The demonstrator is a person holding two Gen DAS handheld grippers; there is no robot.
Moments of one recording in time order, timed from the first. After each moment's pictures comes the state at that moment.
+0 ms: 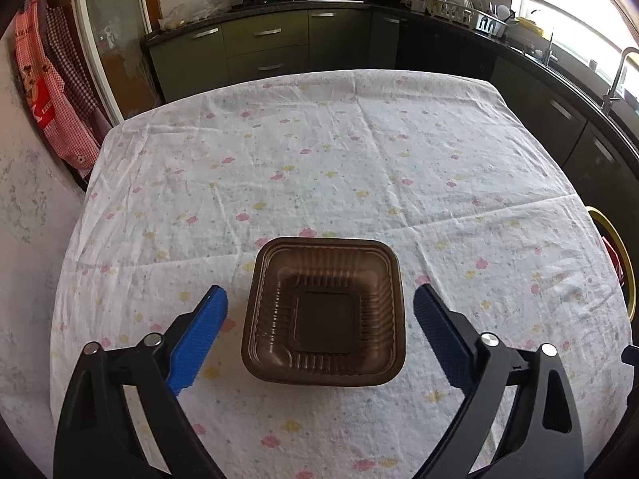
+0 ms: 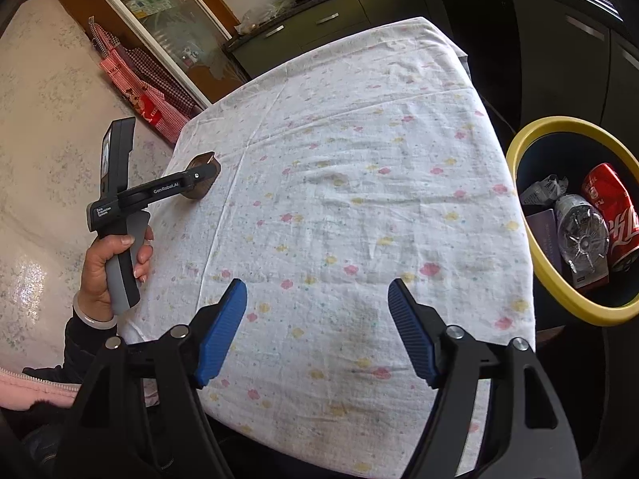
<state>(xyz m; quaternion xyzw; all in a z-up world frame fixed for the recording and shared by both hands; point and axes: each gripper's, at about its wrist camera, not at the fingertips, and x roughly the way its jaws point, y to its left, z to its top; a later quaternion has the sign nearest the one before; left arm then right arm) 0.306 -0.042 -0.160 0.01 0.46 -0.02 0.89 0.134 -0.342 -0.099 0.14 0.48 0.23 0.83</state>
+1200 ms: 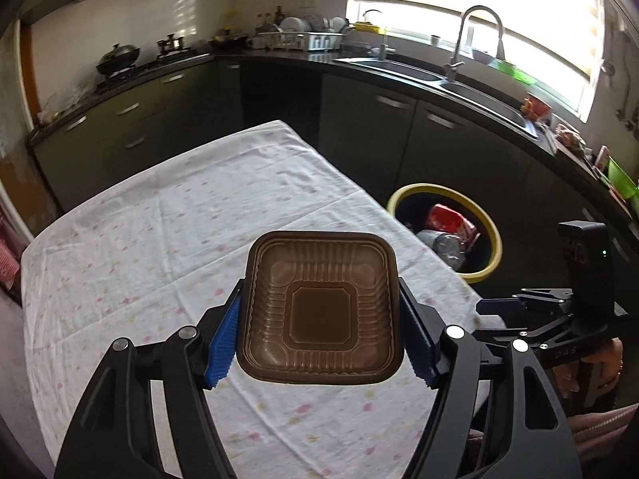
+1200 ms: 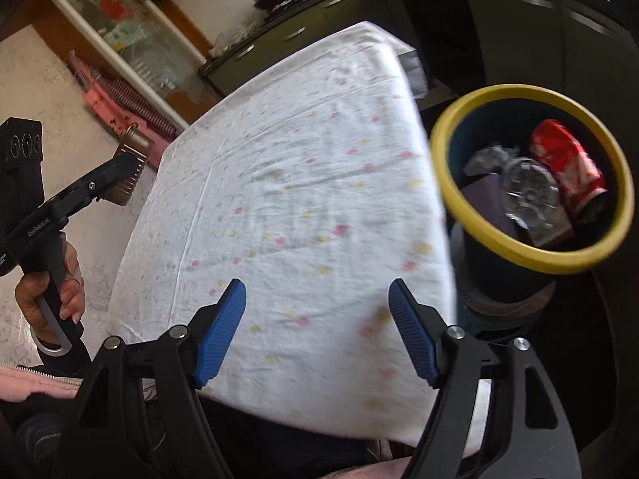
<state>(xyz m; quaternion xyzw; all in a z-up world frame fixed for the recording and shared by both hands) 0.208 -0.194 -0.052 0.08 0.38 -0.26 0.88 0.097 -0.409 -0.107 0.20 0.46 0.18 0.84</state>
